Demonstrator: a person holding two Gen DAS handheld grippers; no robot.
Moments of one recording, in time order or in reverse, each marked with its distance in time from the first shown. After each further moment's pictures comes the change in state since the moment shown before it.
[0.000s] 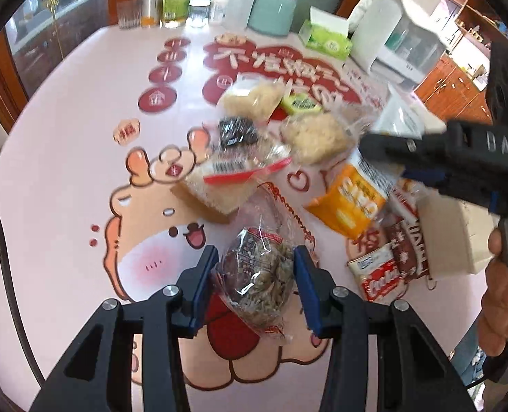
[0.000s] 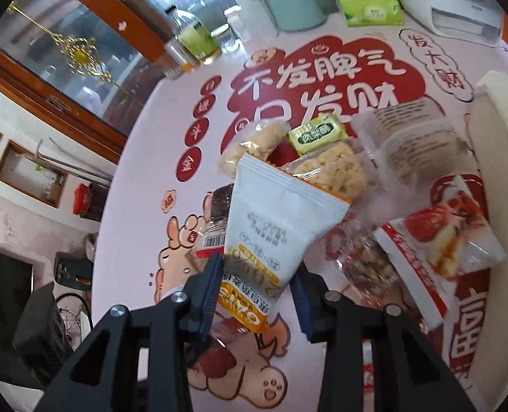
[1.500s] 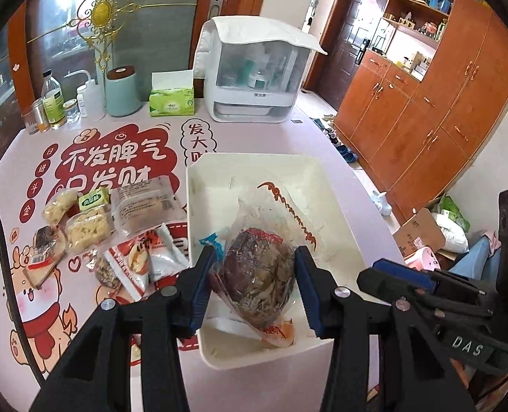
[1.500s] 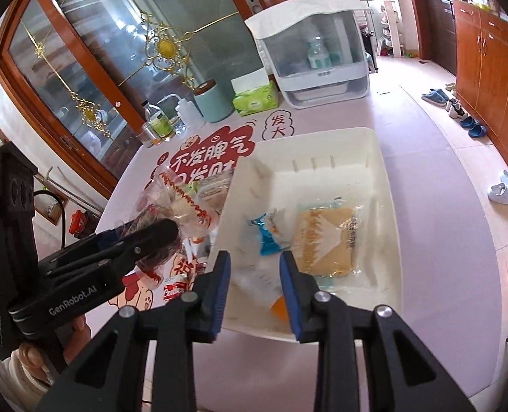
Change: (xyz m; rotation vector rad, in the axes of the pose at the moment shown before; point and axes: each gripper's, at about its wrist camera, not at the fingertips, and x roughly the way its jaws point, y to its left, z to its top) left arm -0.039 -0.349 0.041 0.164 -0.169 -0.079; right arm -0.266 -0.236 -0.058 -0.051 -0.234 -0.062
